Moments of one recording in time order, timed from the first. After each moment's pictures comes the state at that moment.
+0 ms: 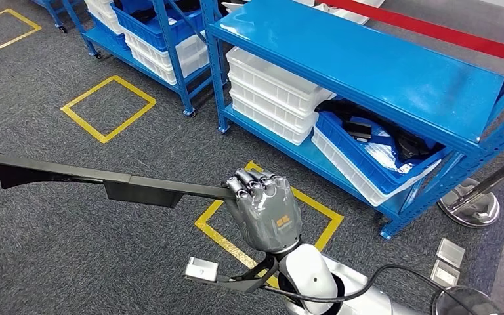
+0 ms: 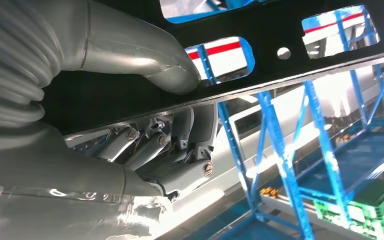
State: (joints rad) left arm -0.23 -0.18 1.46 -0.03 -1.57 0.36 -0.61; right arm -0.29 -0.22 0.74 -1.96 1.28 -0.39 0.37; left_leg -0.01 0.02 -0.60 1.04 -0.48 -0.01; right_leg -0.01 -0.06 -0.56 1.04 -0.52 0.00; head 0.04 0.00
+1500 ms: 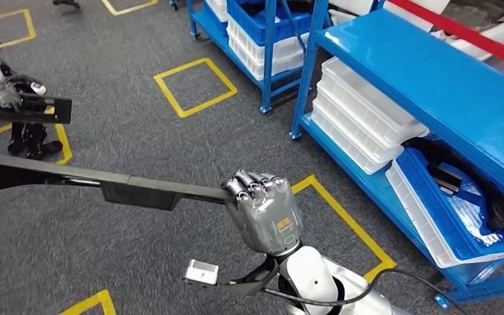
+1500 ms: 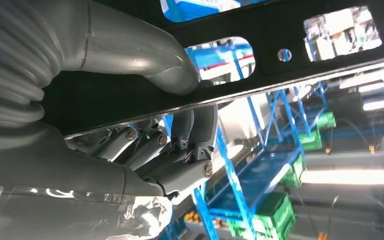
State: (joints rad) left arm -0.22 -0.18 1.46 -0.03 -1.57 0.38 -0.62; right arm -0.29 -0.21 0.75 -1.95 1.28 -0.40 0.36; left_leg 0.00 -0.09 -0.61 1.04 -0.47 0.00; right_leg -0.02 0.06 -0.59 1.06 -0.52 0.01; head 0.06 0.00
